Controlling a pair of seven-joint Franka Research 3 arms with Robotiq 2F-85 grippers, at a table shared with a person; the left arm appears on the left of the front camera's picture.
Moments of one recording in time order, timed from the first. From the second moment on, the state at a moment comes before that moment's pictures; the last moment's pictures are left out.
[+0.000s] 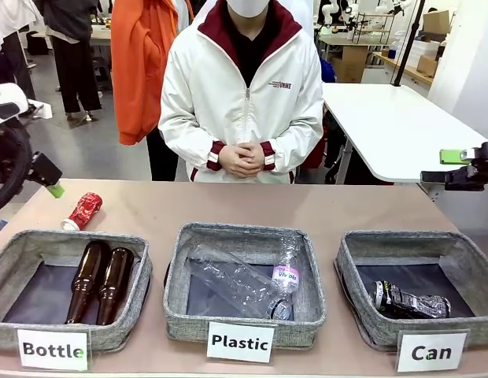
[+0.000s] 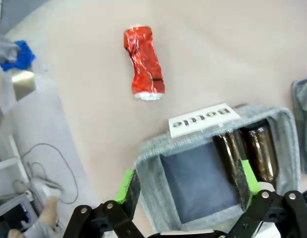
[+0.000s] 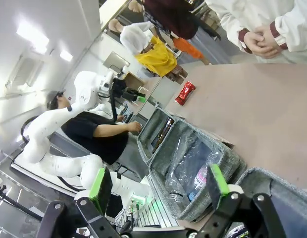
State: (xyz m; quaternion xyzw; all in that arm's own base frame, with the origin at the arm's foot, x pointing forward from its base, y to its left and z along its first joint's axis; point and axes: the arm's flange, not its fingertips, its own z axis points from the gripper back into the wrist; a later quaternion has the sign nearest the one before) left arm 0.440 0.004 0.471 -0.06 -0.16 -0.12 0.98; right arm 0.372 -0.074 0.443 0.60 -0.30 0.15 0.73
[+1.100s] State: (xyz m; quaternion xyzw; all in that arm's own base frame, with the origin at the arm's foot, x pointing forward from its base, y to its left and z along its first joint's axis) left arm 0.582 -0.009 0.305 -0.05 -0.11 -0.08 0.99; right arm 0.372 -0.074 0.444 0.60 -0.30 0.15 0.73
